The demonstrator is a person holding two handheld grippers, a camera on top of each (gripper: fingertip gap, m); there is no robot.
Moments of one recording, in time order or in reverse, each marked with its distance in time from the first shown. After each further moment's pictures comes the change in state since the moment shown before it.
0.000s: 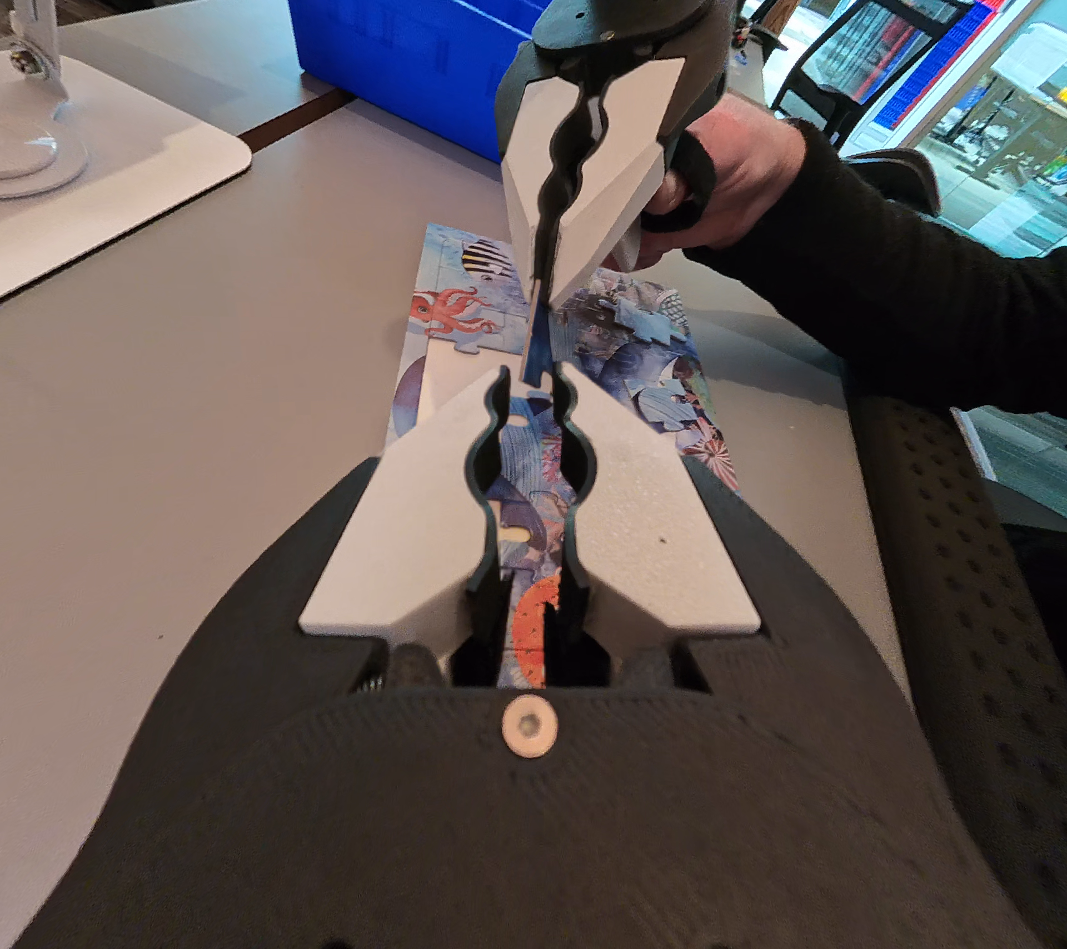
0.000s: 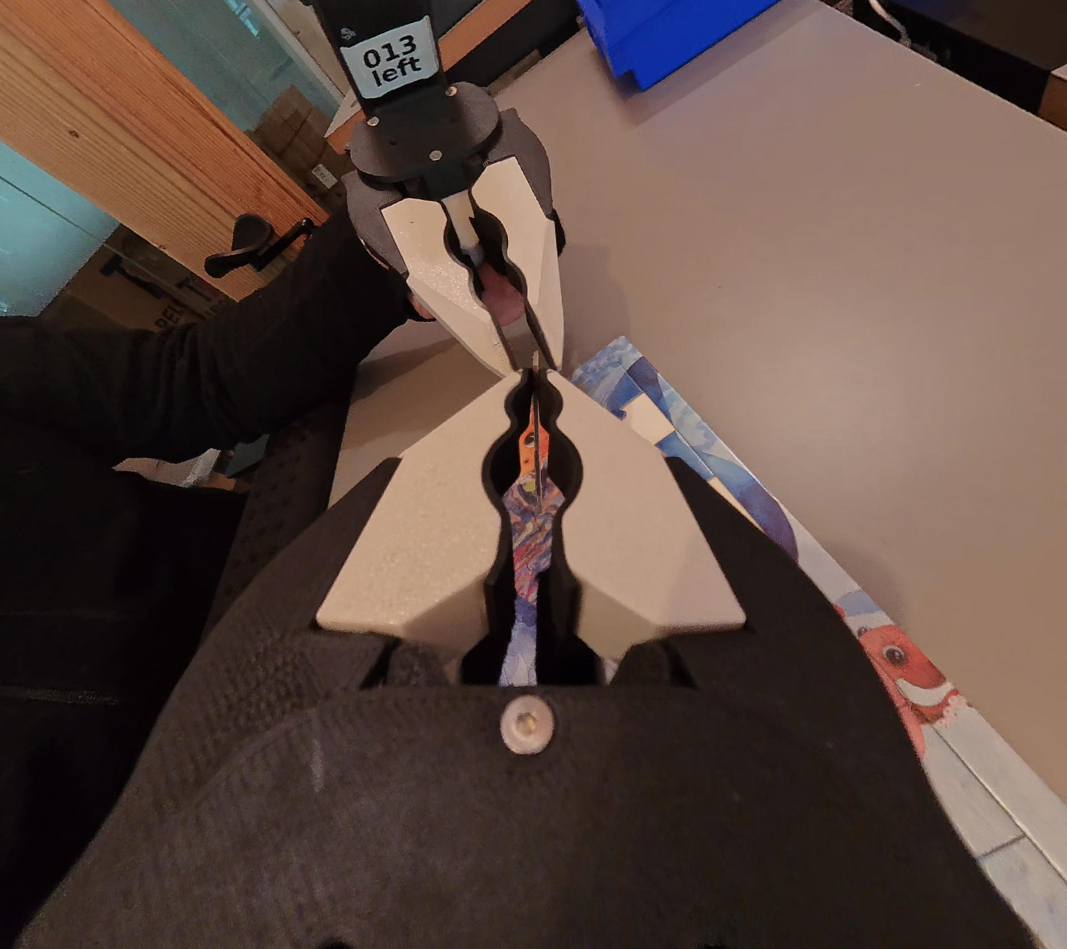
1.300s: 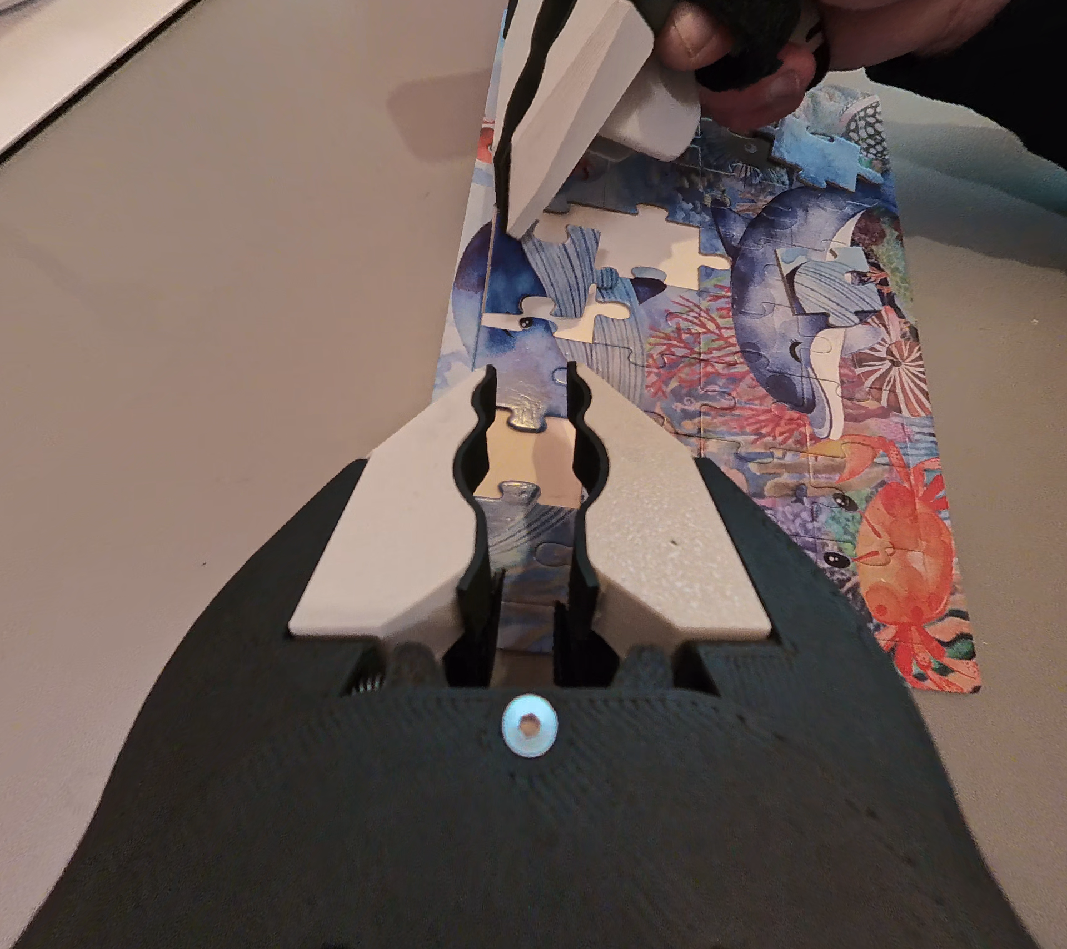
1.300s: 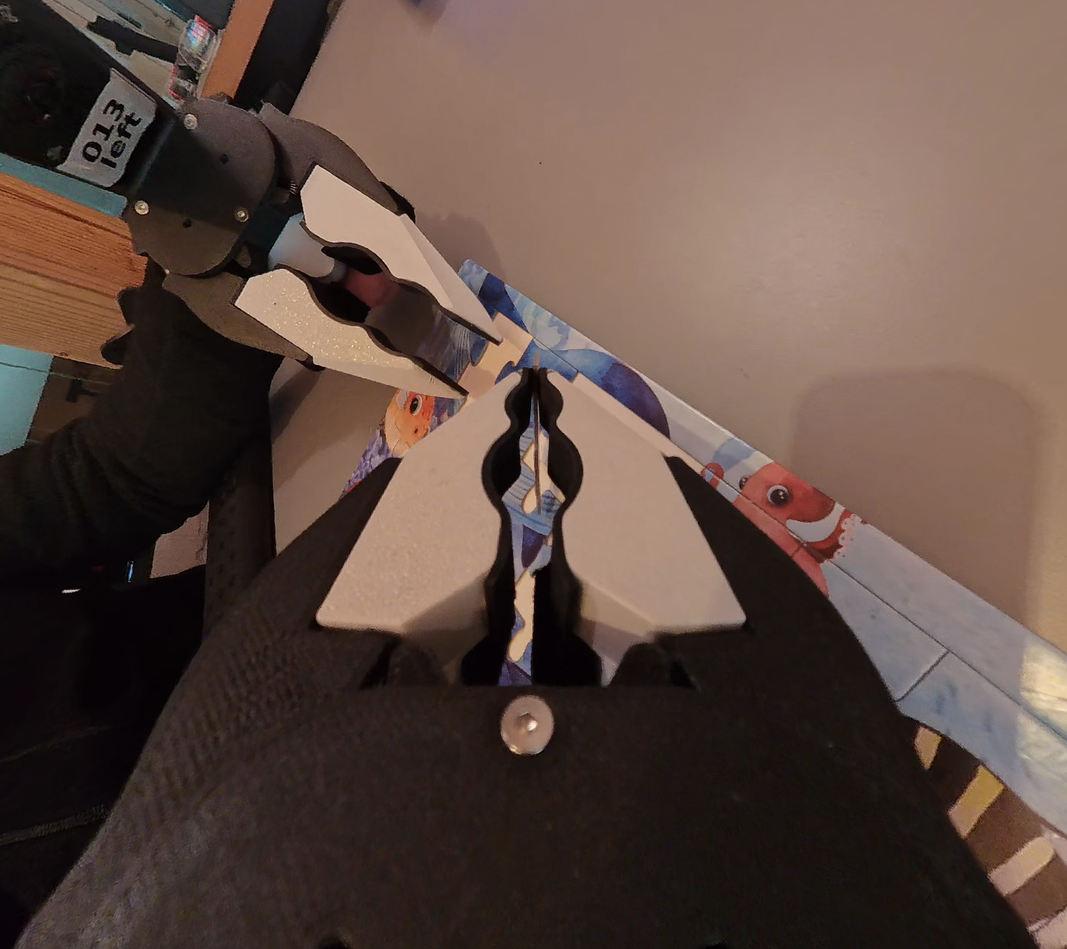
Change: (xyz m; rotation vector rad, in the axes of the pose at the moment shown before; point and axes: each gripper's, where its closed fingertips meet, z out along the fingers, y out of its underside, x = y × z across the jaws) left arm -0.036 0.060 0.026 -0.294 -0.198 0.086; right arm 0.071 0.048 0.003 -0.078 0.182 0.317
